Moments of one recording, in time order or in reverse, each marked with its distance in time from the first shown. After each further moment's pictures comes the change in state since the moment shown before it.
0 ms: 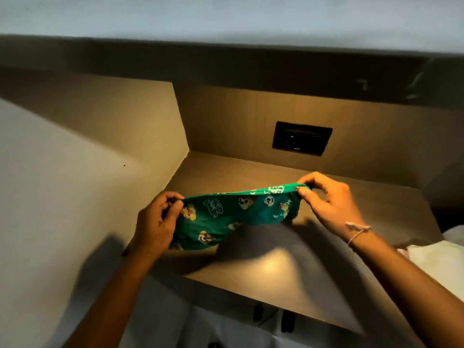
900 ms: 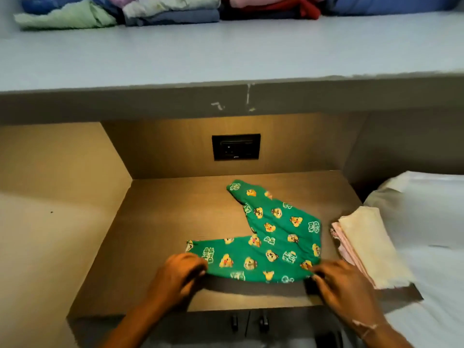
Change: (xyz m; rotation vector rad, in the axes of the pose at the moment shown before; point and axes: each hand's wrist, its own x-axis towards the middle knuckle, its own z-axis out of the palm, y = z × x) left_hand -0.043 -0.008 0.088 0.217 -0.684 0.475; right_hand -0.208 0.025 -0.045 -0.589 -0.054 0.331
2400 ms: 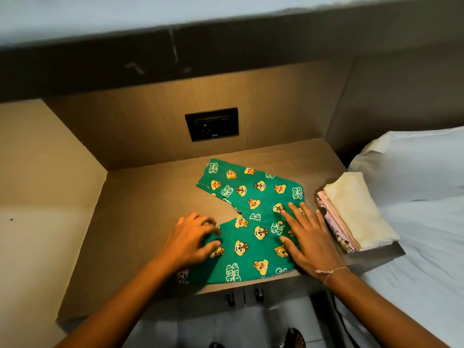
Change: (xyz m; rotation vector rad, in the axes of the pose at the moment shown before) left_hand 0.079 0.009 0.017 0.184 -0.300 0.072; right_hand 0.034 0.003 0.047 -0.092 -0.092 0.008
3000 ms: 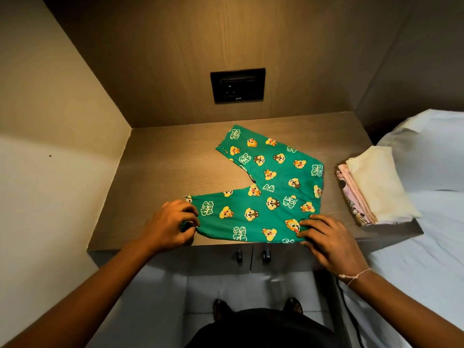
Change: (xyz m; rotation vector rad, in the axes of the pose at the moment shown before) left_hand -0.098 -0.025 0.005 -0.013 0.080 -0.033; right_hand -0.063 0.014 0.019 0.057 0.072 -0.313
